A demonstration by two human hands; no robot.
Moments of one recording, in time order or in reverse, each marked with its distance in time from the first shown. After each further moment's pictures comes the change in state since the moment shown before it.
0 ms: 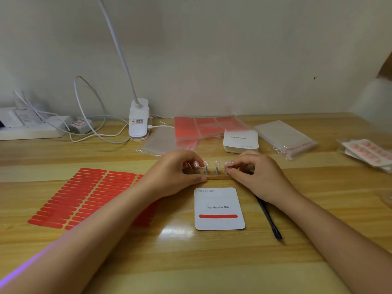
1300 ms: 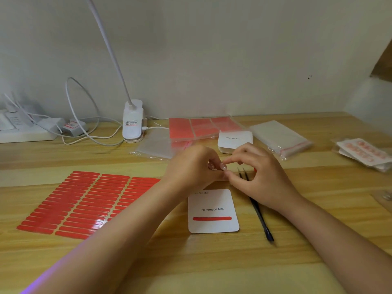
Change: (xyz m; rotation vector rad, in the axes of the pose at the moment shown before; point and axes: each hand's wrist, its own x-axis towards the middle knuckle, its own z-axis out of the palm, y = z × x) left_hand 0.021 0.043 0.023 0.206 0.021 -0.019; right_hand -0.008 0.004 -0.011 -0.176 0.113 -0.387
